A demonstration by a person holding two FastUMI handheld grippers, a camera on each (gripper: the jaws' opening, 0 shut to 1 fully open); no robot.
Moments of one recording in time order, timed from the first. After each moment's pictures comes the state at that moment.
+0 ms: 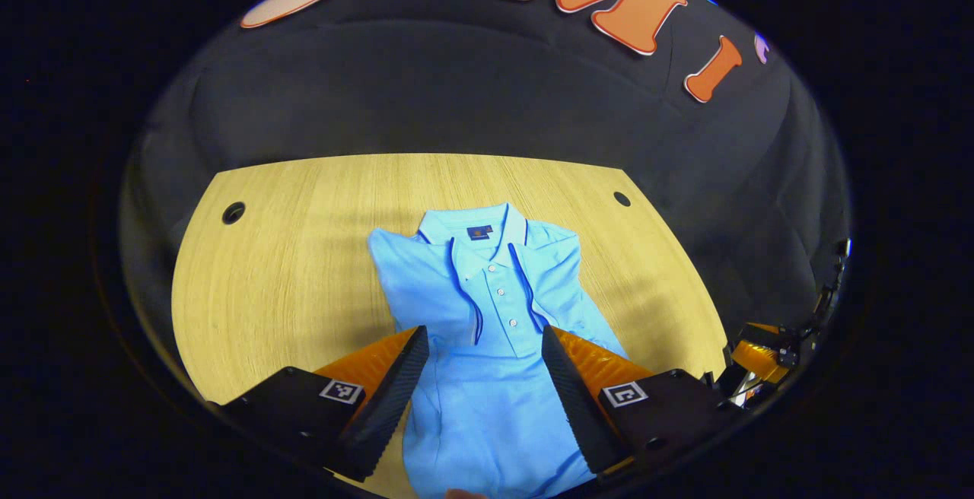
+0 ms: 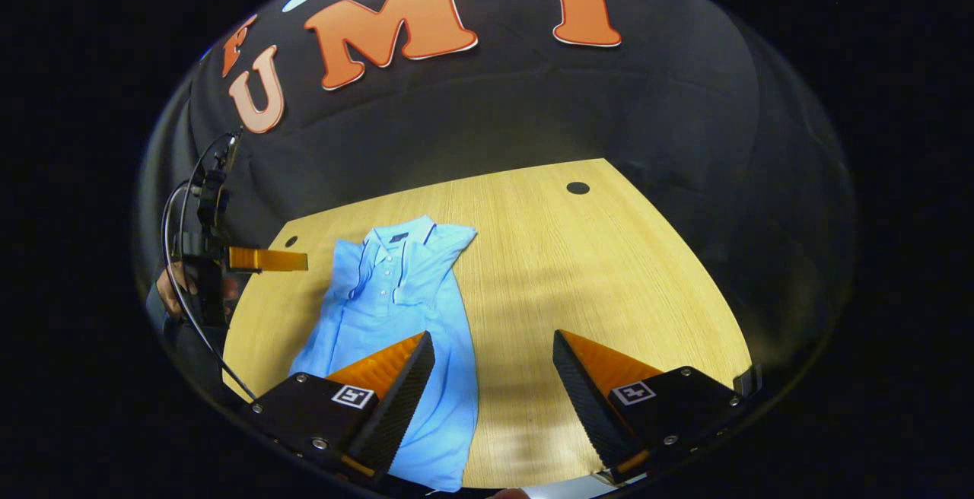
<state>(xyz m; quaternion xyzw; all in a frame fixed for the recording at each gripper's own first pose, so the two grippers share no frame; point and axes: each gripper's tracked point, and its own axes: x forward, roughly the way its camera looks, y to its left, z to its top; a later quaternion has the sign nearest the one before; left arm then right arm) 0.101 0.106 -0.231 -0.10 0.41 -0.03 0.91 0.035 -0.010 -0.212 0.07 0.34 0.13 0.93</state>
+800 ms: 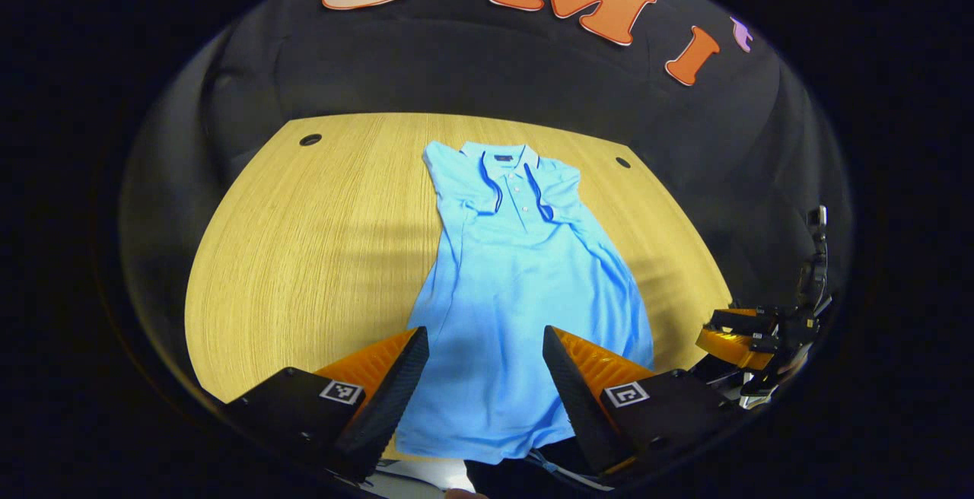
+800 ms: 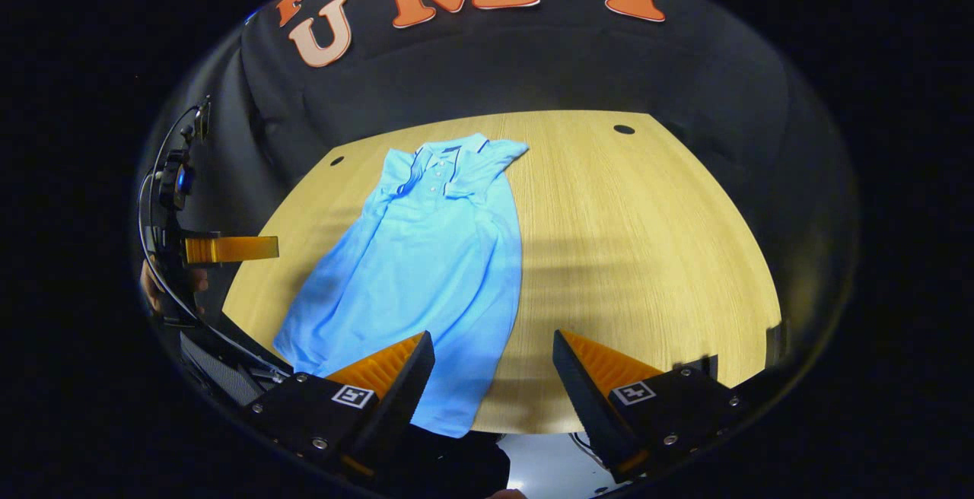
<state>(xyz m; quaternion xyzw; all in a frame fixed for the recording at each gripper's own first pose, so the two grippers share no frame) -0.109 0.094 -0.273 -0.09 0.42 0.01 0.90 -0.085 0.022 -0.288 0.02 0.41 0.20 0.89</state>
